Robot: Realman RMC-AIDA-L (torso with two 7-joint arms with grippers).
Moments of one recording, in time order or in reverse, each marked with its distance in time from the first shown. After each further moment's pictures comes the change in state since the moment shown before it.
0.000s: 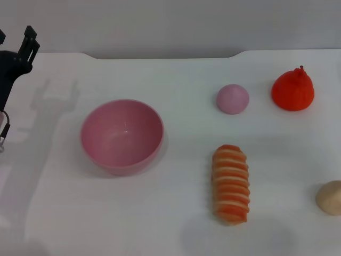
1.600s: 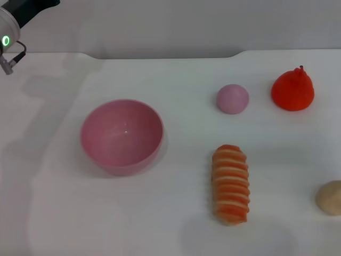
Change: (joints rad) left arm 0.054 0.088 0.658 0.849 0.233 -0.946 -0.986; right arm -0.031 0.002 -0.027 0.065 0.000 0.001 0.003
